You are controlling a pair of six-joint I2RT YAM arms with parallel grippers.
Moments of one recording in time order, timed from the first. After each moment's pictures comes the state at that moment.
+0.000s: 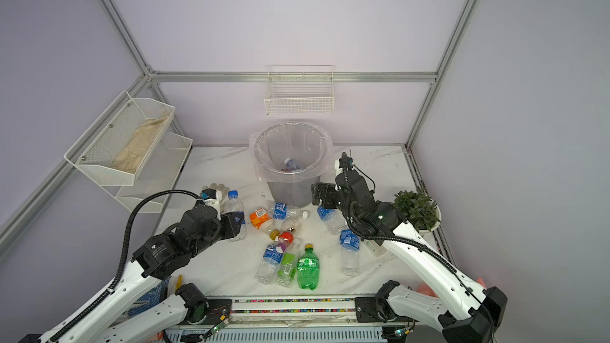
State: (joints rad) left arm -0.66 0.77 0.89 -0.77 -0.26 -0.72; right arm 0.69 1.07 1.10 -0.56 0.17 0.60
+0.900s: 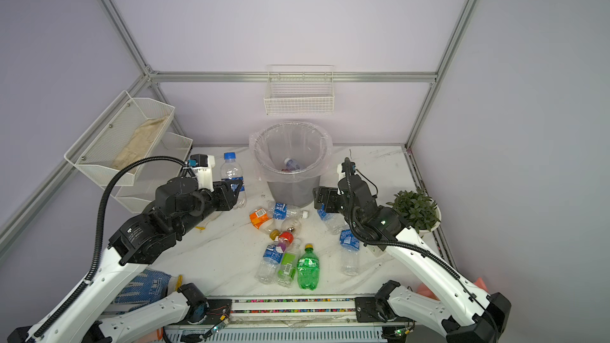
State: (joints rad) left arm -0.66 0.92 1.27 -0.72 -0.27 -0.51; right arm 0.69 1.02 1.05 -0.55 0.16 0.62
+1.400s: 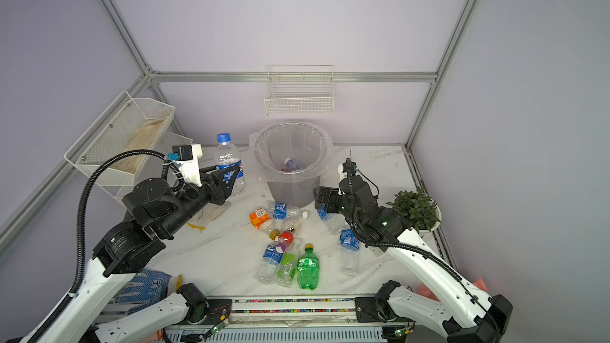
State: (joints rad) left arm -0.66 0.86 1.27 -0.47 -0.17 -0.37; right arm 0.69 1.02 1.05 -0.55 0.16 0.63
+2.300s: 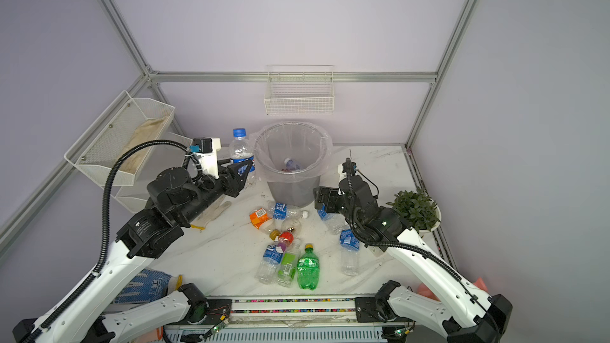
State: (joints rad) left arm -0.66 0.99 1.27 -0.40 -0.18 -0.30; right arm 0.69 1.02 1.05 -0.55 0.16 0.63
